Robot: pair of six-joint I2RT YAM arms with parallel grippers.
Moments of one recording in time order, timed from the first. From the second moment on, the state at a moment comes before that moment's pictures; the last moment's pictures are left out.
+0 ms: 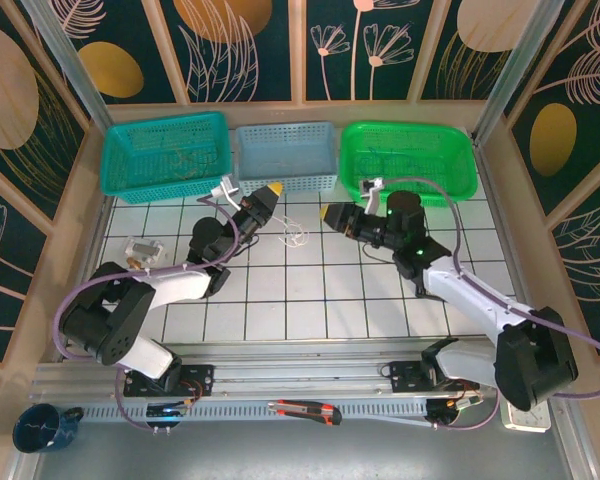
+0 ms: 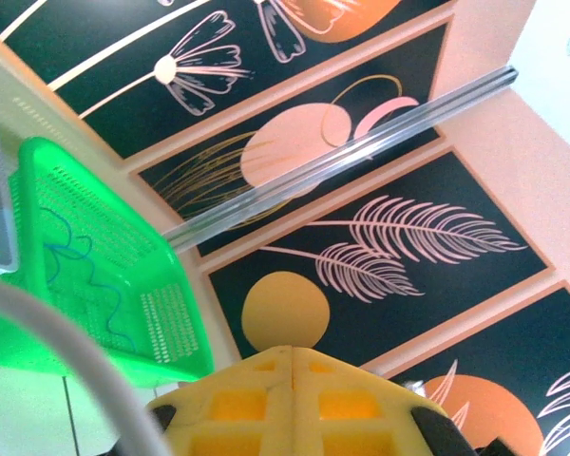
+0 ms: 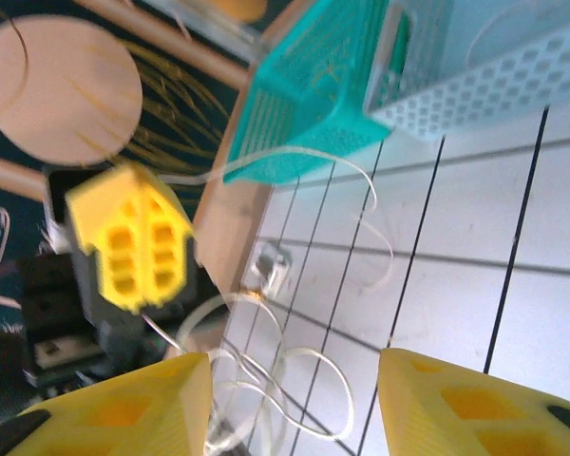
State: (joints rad) left arm -0.57 1.51 0.58 1.21 0.17 -1.22; right arm 0.51 1.19 0.70 0.23 -0.52 0.88
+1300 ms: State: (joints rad) left arm -0.55 1.46 0.54 1.27 0.12 -1.21; right arm 0.70 1.36 0.65 0.52 -0.52 1.05
